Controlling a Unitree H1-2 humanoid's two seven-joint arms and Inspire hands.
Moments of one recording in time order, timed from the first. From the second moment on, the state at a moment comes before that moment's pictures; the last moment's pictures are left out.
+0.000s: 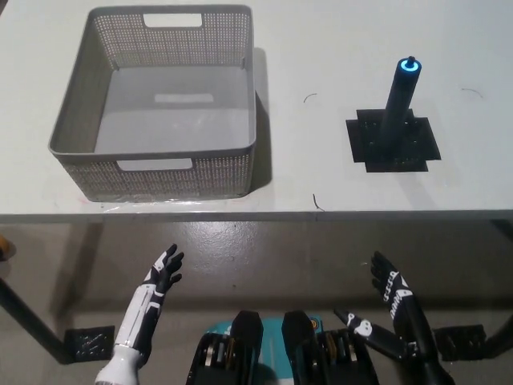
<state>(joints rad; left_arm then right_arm) -0.06 0.10 -0.05 0.28 0.05 -0.34 -0.03 -0.03 -0.01 0.06 0.31 0.00 -0.34 0.07</state>
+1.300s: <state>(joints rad) -0.01 0.10 -0.09 0.27 0.05 -0.38 -0.06 -0.41 -0.06 -0.14 0.25 -0.07 -0.27 -0.07</state>
